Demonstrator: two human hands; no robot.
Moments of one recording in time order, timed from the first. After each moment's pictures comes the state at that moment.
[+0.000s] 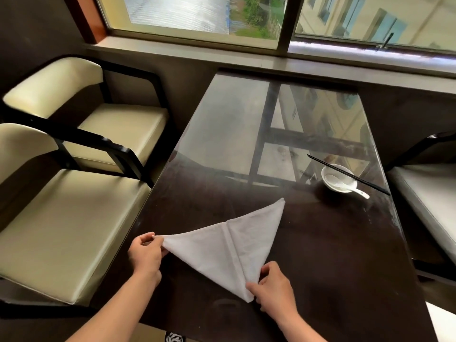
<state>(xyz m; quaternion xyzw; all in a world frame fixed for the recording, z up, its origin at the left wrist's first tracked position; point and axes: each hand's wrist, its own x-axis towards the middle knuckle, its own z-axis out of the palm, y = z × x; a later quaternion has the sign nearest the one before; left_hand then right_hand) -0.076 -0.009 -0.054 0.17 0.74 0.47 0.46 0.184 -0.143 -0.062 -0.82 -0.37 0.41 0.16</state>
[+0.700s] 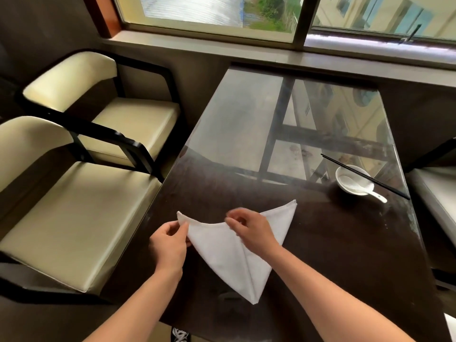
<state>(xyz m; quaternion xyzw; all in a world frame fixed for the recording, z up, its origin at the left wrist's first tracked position) -0.042 -0.019 -0.026 0.29 0.73 0.46 0.42 0.156 -0.022 0.000 -0.65 -0.57 0.40 0.30</state>
